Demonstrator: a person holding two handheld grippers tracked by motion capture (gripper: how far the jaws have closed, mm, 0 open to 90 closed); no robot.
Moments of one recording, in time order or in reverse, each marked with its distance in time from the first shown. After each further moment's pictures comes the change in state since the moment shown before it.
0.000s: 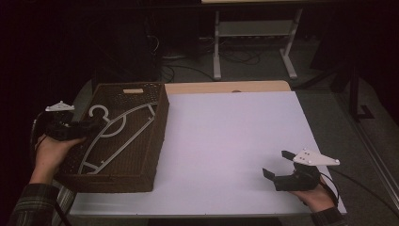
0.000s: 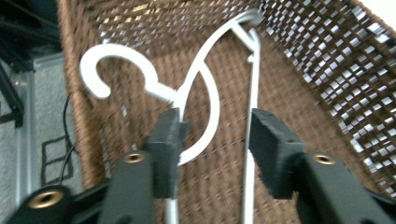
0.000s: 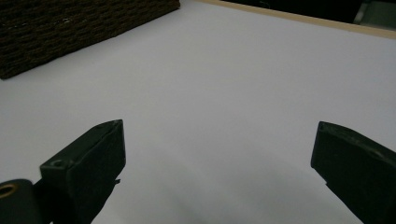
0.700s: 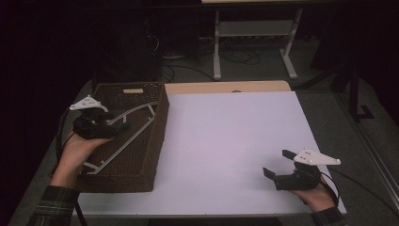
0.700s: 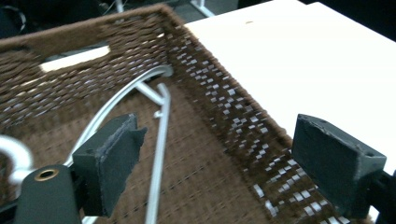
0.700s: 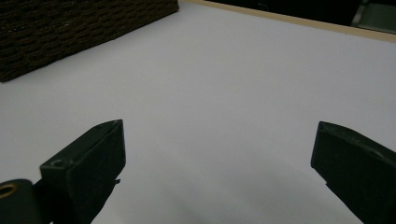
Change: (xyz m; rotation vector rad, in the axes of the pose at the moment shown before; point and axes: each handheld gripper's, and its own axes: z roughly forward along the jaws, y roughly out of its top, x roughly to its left) left arm -0.088 0.031 0.011 -0.114 -0.154 0.104; right arm -0.001 0.001 -0.001 -0.008 -0.004 0.003
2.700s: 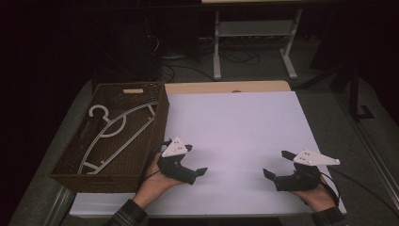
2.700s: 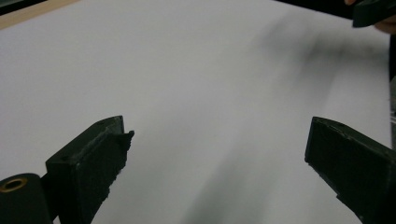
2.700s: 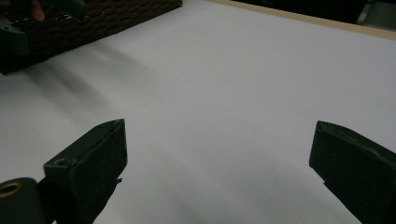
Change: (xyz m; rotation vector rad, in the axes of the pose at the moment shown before) left arm -0.164 -0.059 0.122 -0.001 -0.325 0.243; right arm 0.000 -0.002 0.000 0.016 0.013 -0.017
